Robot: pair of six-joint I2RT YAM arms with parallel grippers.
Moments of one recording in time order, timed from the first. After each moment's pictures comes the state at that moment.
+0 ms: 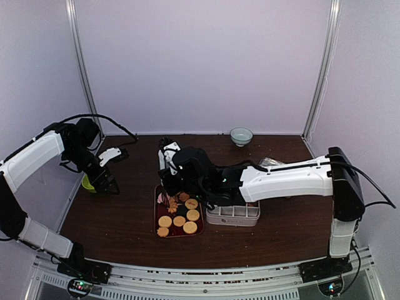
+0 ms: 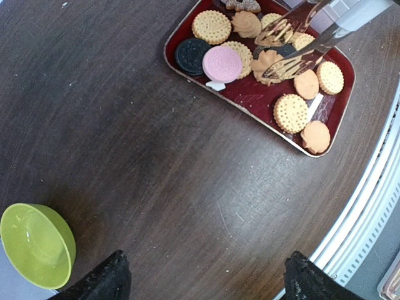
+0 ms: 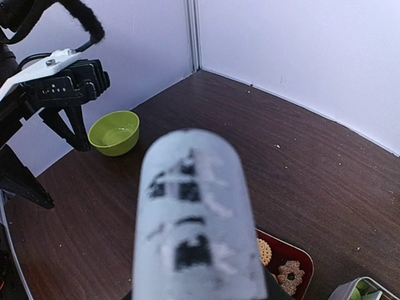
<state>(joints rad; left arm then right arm) -0.20 1.34 1.19 -1.17 0.34 0.65 1.19 1.95 1.52 0.05 0.43 0.24</state>
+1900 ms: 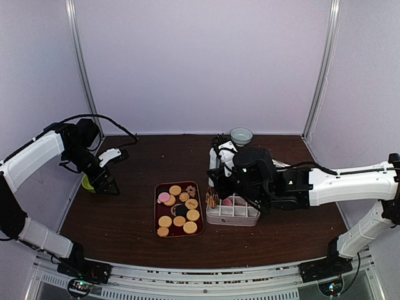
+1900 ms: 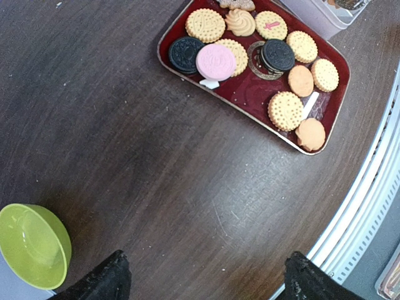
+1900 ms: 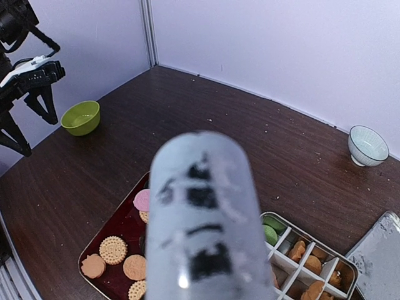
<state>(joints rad) -0.20 1.34 1.19 -1.18 0.36 0.66 1.17 1.44 1.05 -0.03 0.51 0.26</state>
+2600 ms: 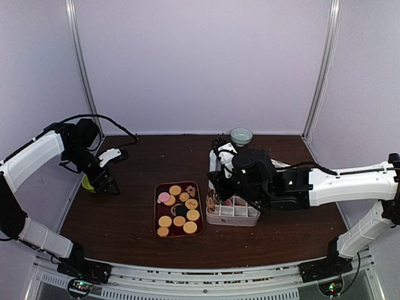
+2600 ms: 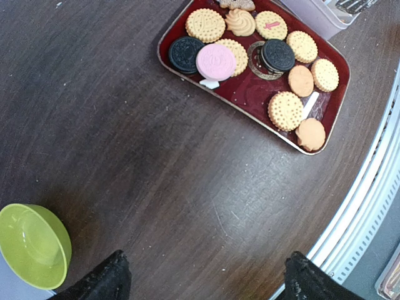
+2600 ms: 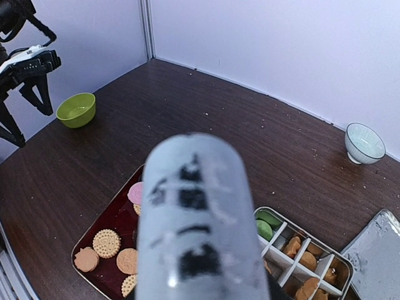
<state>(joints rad) -0.20 1.34 1.19 -1.18 0.36 0.66 1.17 1.44 1.05 -0.06 0.52 0.25</state>
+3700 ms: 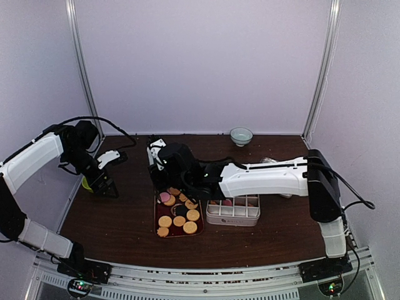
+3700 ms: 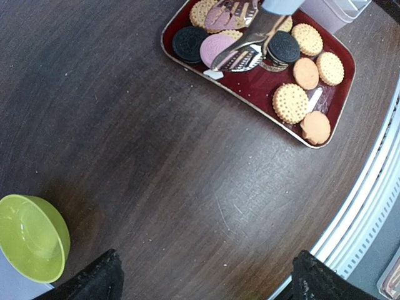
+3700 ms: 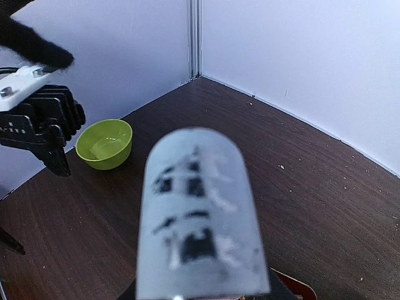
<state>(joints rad) -0.19 1.33 1.16 -1.18 0.34 0.66 1.17 2.13 1.75 0.02 0.43 0.16</state>
